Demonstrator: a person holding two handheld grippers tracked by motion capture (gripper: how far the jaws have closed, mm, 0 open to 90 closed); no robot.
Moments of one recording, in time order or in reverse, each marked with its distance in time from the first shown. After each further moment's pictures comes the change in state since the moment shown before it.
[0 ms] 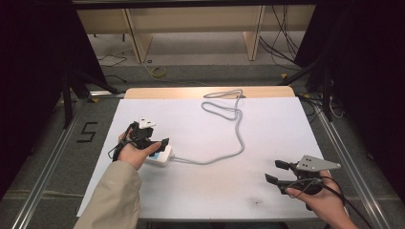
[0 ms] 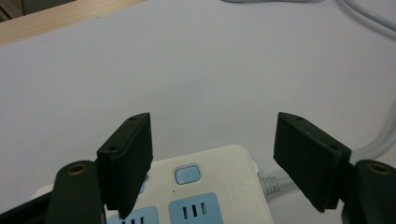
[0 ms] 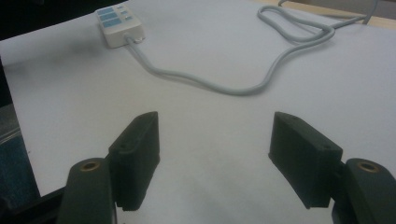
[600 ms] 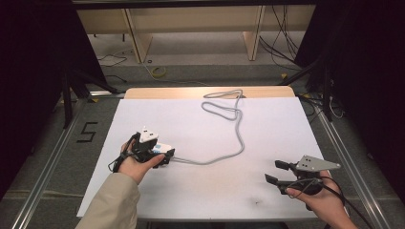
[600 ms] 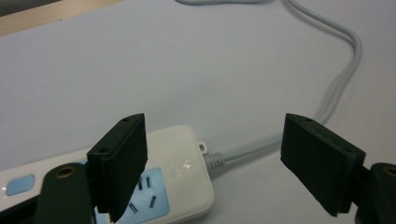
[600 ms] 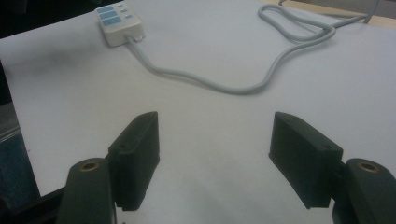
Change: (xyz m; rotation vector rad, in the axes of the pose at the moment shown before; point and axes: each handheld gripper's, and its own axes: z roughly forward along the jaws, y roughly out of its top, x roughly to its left) left arm -0.029 -0.023 -0.018 -0.039 -0.080 0.032; right arm 0.000 0.000 0.000 0.002 0.000 -0.002
